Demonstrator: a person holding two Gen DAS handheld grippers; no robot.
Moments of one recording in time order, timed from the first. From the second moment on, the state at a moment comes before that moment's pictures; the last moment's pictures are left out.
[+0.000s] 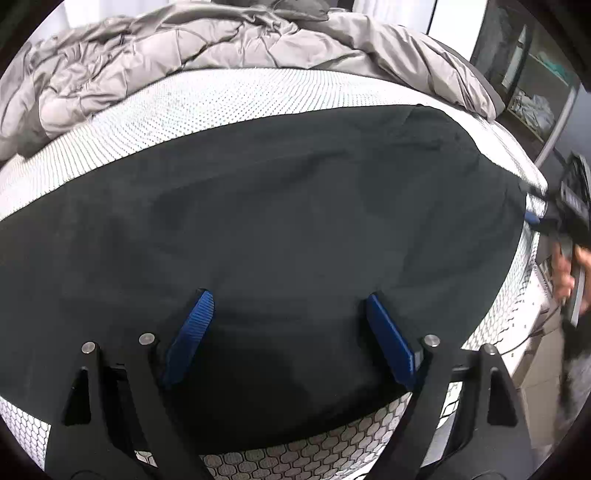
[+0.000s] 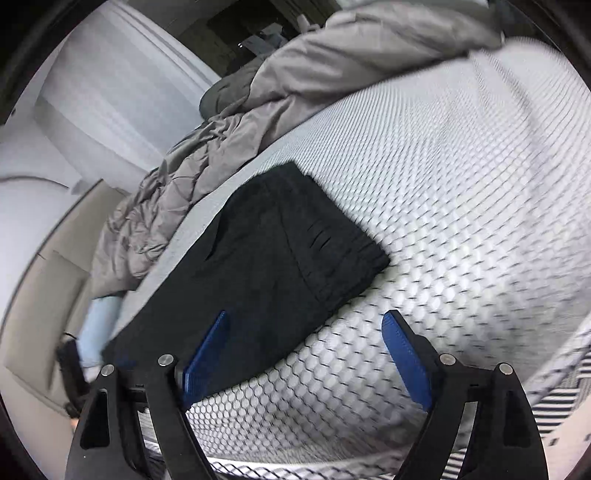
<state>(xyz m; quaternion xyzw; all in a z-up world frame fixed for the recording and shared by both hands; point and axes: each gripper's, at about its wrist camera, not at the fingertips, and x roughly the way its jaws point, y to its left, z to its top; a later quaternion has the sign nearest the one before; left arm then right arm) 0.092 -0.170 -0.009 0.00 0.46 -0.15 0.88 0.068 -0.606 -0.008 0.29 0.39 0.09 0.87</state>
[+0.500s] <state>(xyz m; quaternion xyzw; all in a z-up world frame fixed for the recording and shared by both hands) 0.059 -0.062 0.000 -0.11 0.44 -0.10 0.88 0.124 -0.524 0.068 0.24 0.32 0.12 0.91</state>
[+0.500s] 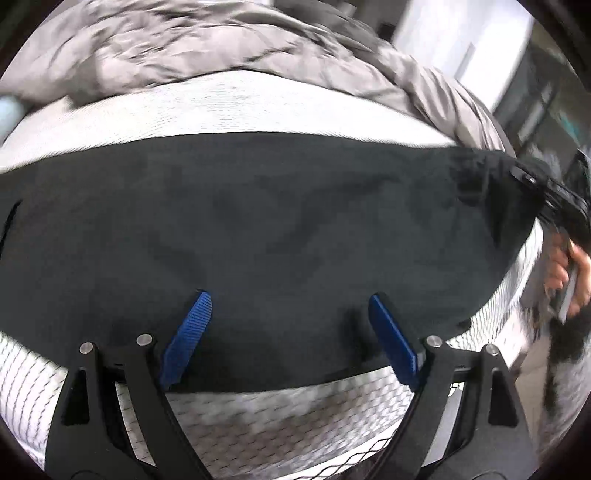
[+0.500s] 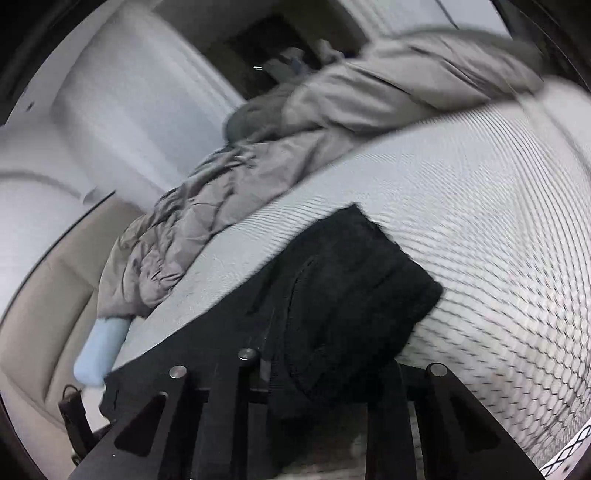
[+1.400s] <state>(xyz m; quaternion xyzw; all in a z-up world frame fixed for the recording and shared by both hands) 0.093 -0.027 -0.012 -0.24 0.47 -0.19 0.83 0.132 -0.356 0.042 0.04 0.44 0.23 0.87</state>
